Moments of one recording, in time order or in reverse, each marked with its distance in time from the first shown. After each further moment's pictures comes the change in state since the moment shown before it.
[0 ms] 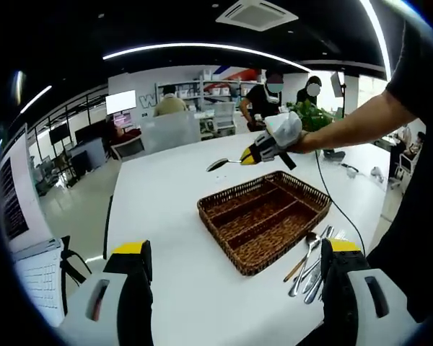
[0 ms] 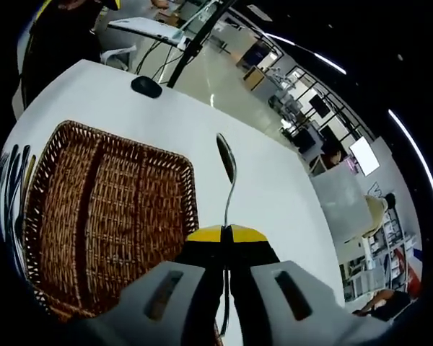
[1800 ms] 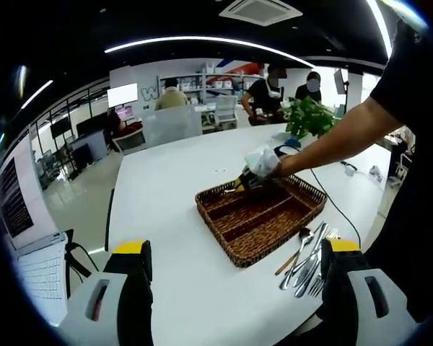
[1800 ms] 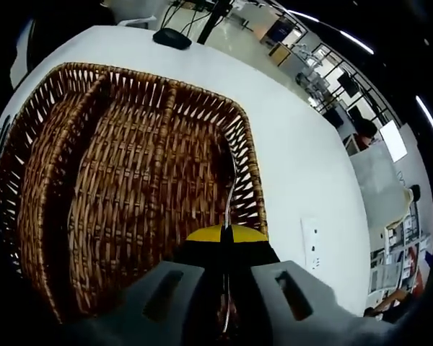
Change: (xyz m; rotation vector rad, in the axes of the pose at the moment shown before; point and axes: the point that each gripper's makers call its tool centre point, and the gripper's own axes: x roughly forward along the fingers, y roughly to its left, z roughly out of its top) left arm -0.019 -0.016 -0.003 -0.003 0.057 0.014; right arm 0.071 0.070 -0.049 -0.014 0.139 0.167
